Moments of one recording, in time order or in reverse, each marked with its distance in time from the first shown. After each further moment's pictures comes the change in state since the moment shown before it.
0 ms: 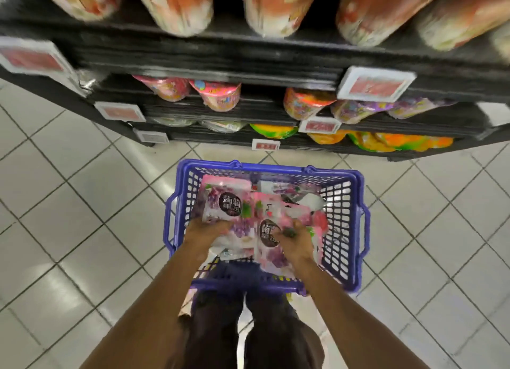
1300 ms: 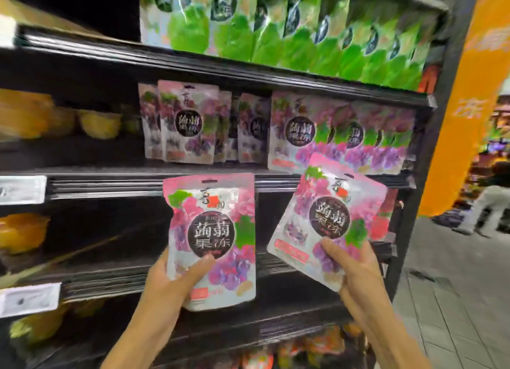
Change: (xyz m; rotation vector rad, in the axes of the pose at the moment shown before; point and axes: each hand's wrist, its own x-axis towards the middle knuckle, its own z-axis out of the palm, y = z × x) left_hand -0.725 0.394 -0.192 -0.380 -0.663 1.473; right_hand -0.623 -0.530 -0.408 0.845 0.199 -1.297
